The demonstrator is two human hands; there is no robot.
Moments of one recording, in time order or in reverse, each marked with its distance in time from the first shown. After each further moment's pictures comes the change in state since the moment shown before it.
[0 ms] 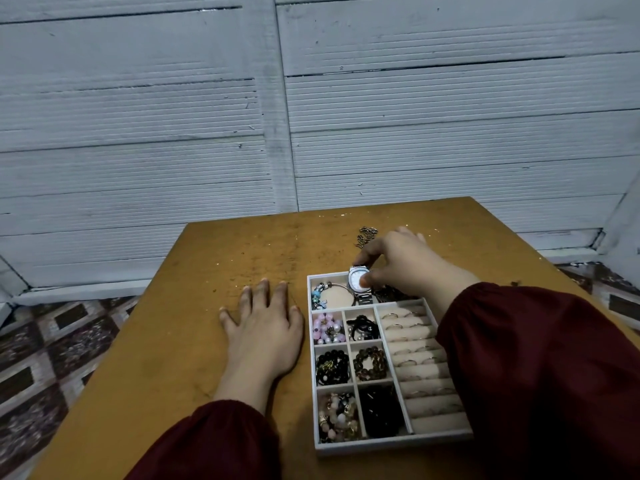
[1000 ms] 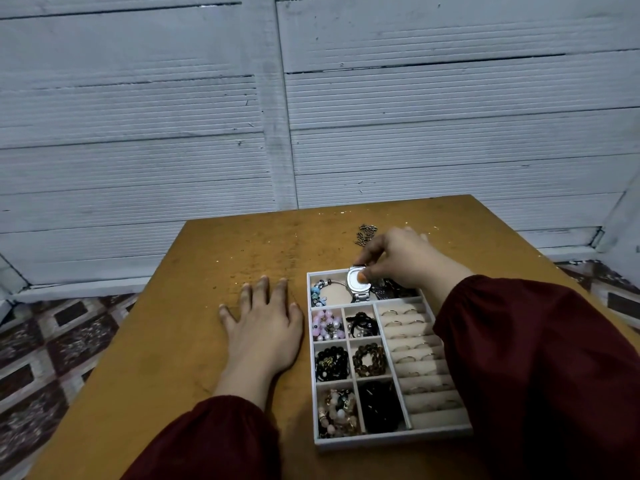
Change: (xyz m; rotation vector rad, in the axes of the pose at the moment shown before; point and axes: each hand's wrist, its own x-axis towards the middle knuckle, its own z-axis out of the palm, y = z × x) left_hand 0.001 0.000 0.001 0.000 0.008 0.004; right_hand 0.008 0.007 0.004 0.110 0.006 0.083
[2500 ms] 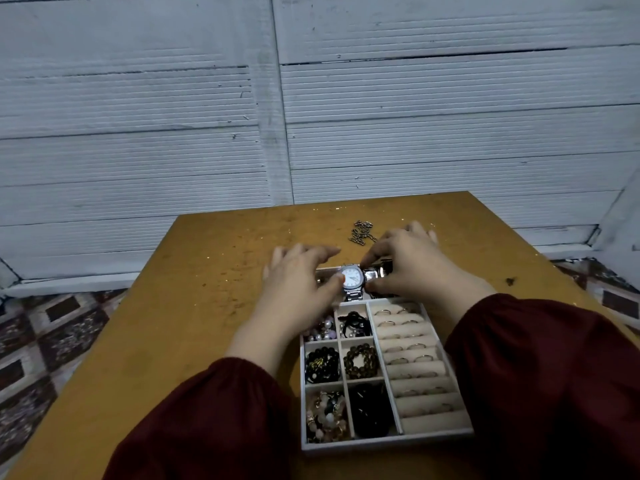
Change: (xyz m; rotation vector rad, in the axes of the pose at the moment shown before) left_hand 0.013 0.052 -0.034 -0.274 0.100 0.327; right_hand -0.020 0.009 -0.002 -0.281 0.082 -0.114
